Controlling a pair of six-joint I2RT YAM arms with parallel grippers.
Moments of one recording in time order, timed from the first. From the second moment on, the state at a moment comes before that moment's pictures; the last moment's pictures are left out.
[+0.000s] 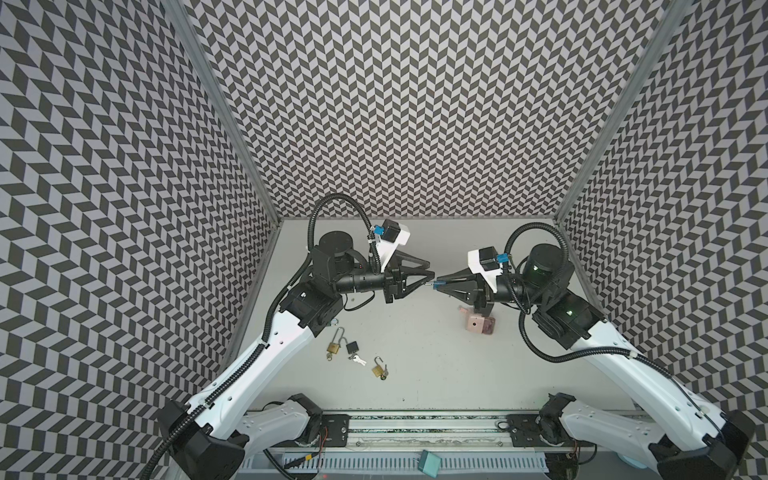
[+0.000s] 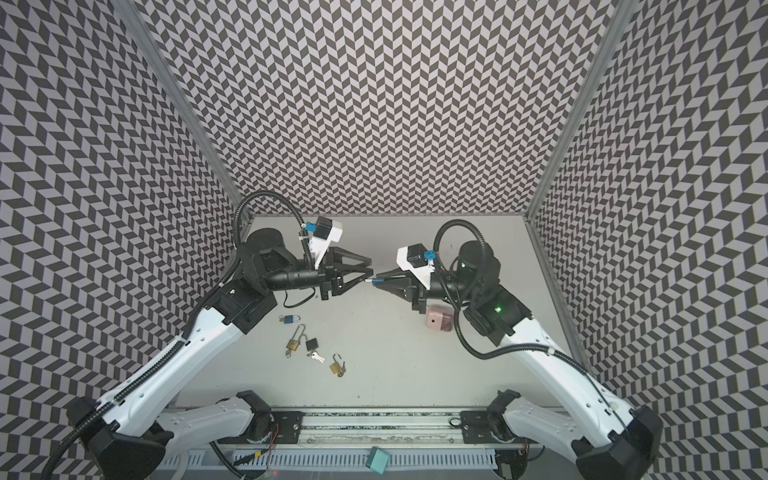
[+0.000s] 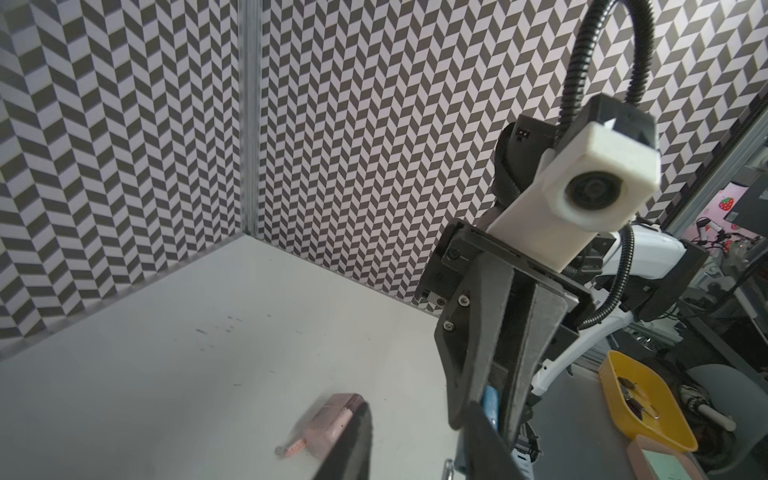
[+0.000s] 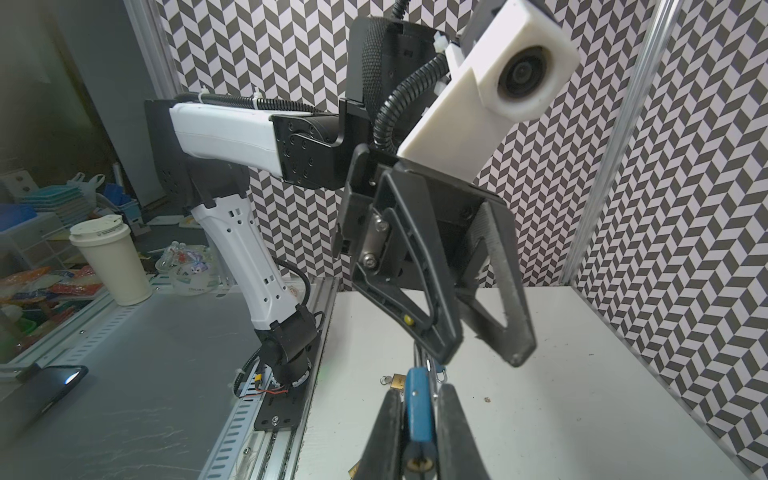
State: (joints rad) left arm -0.60 1.13 1.16 -0.13 0.82 -0.23; right arm 0.60 1.05 1.04 -0.02 -0.88 -0.11
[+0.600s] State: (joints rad) left arm -0.60 1.10 1.14 -0.11 0.88 -0.22; right arm 0.60 1.03 1.04 -0.01 -0.84 -0.11
